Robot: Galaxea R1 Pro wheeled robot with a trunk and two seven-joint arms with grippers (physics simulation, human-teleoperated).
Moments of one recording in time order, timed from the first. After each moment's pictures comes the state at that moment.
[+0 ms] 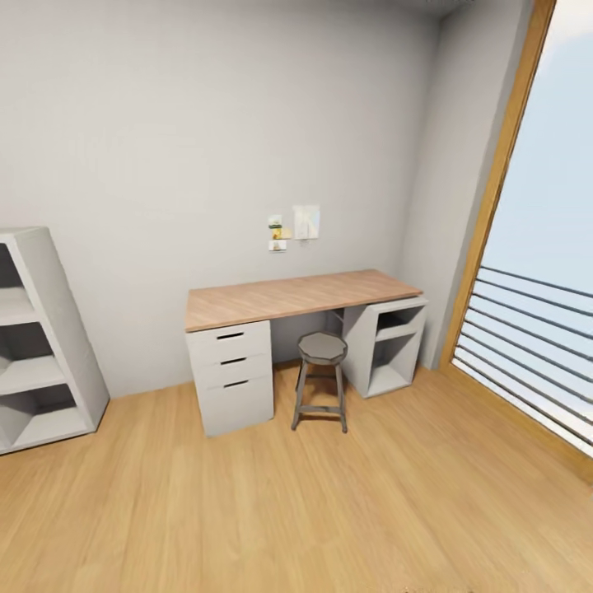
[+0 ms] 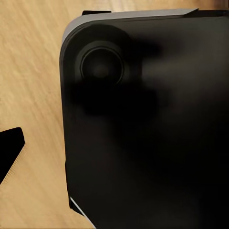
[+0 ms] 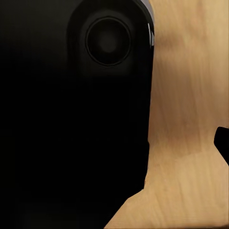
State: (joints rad) left arm 0.00 0.00 0.01 -0.03 0.00 -0.05 -0.01; right arm 0.00 -0.02 0.00 0.00 0.01 -0.02 0.00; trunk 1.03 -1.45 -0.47
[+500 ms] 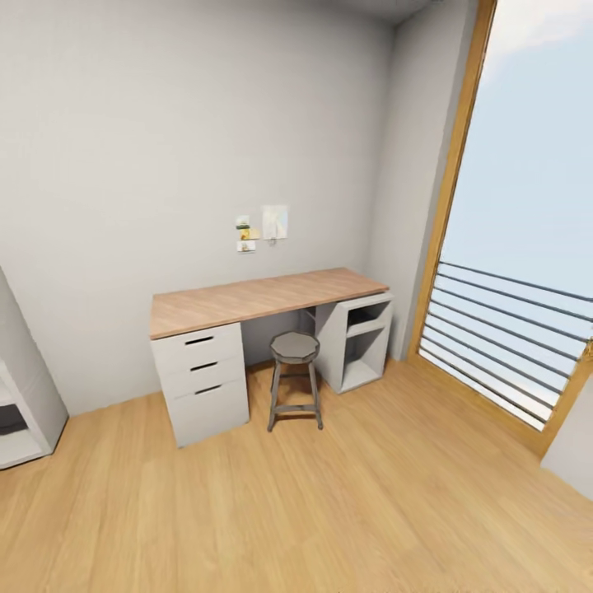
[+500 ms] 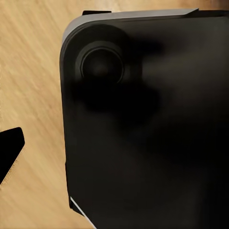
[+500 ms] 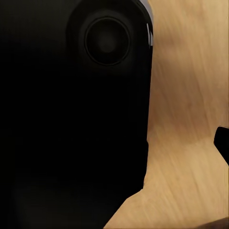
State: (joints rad) left arm 0.00 0.00 0.01 -0.03 0.00 -0.05 -0.01; right arm 0.00 -0.02 0.00 0.00 0.01 -0.02 0.00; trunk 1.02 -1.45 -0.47
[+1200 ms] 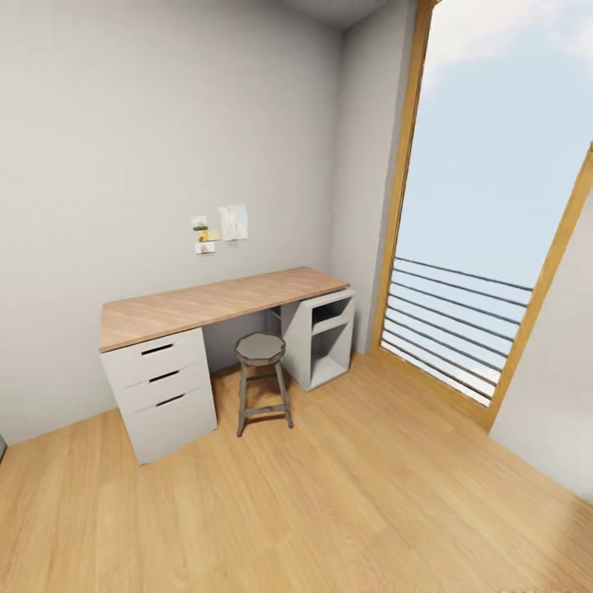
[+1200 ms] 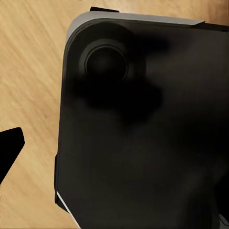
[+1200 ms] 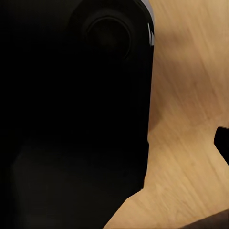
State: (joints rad) left arm 0.00 0.00 0.01 -0.03 0.13 -0.04 -0.01; right arm 0.00 -0.02 0.00 0.00 0.01 -0.02 0.00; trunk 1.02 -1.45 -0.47
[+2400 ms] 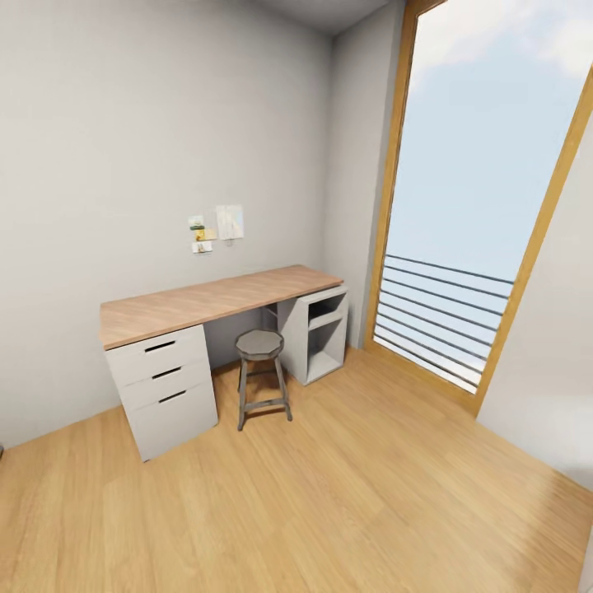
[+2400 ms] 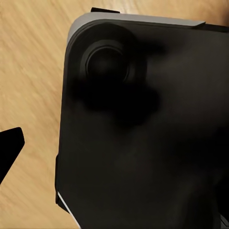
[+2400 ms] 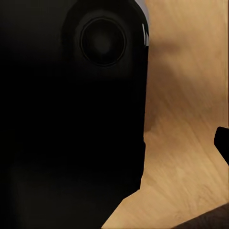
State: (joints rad) left arm 0.00 0.00 0.01 -0.03 0.13 -0.05 -0.01; right arm 0.00 -0.02 0.00 0.00 0.01 -0.02 -0.01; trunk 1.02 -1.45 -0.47
